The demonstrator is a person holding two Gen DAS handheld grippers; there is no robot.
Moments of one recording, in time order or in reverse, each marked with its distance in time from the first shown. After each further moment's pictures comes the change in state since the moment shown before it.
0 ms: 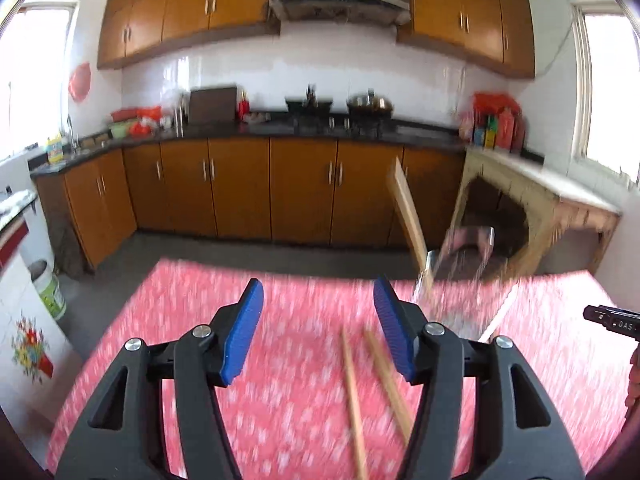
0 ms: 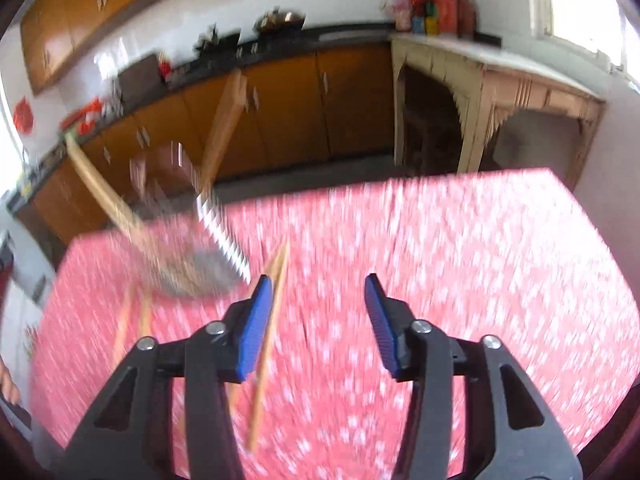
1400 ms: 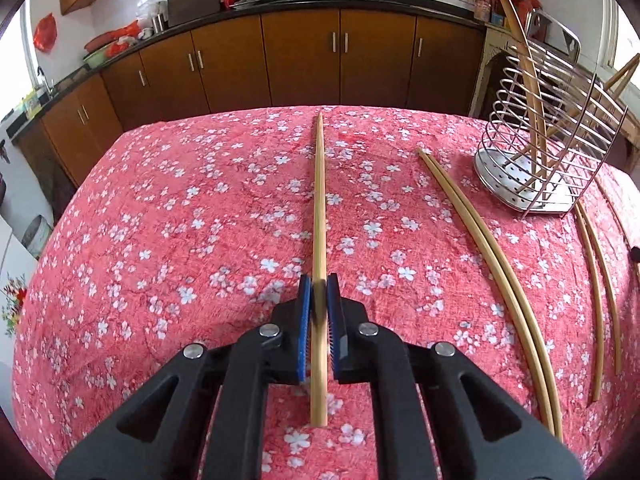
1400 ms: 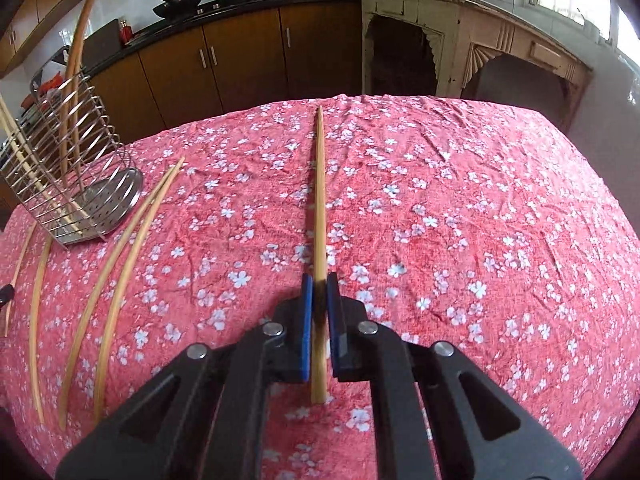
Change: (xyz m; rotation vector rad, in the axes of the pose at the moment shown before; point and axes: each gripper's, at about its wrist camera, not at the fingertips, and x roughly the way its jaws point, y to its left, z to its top) left arm 0.123 0.015 -0.105 0.050 0.387 0.020; right arm 0.102 -0.058 -0.035 0.046 0.075 -0.110
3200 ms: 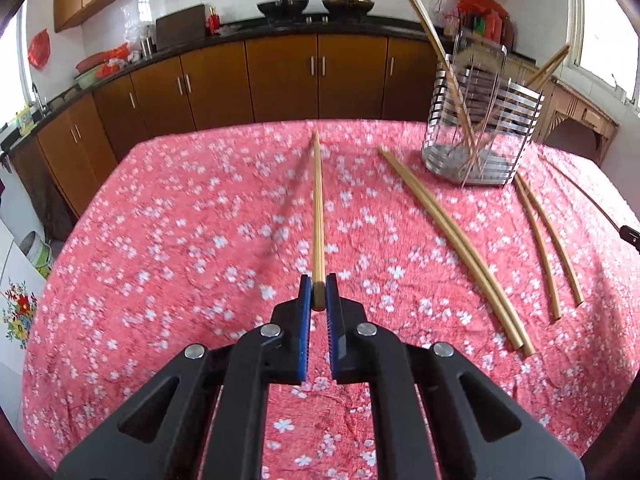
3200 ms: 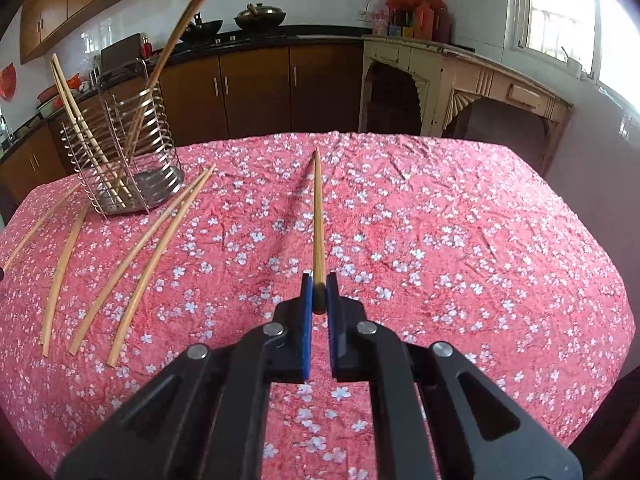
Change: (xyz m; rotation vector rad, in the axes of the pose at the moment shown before) left arm -0.077 0.002 -0.045 0.065 -0.104 -0.048; right arm -0.100 0.011 -0.057 -0.079 -0.175 -0.050
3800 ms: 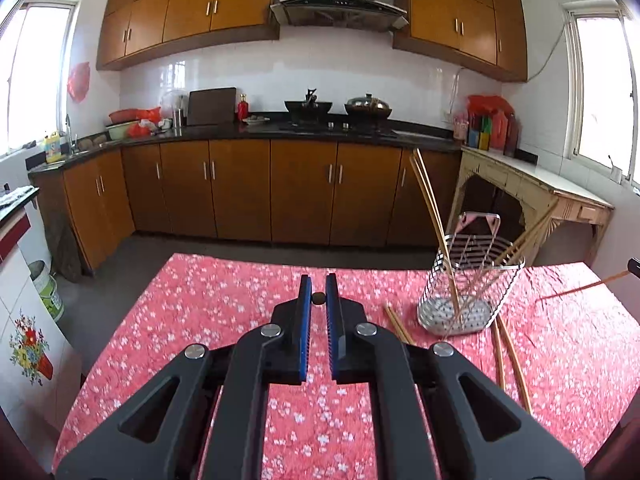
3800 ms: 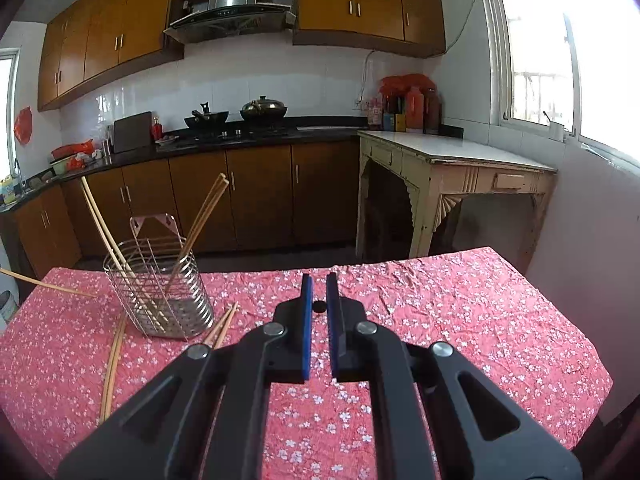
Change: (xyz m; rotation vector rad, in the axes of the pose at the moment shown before) left arm -0.084 0.029 0.085 -0.097 -0.343 0.022; right arm -0.085 -0.008 0.088 0.030 -0.300 0.018
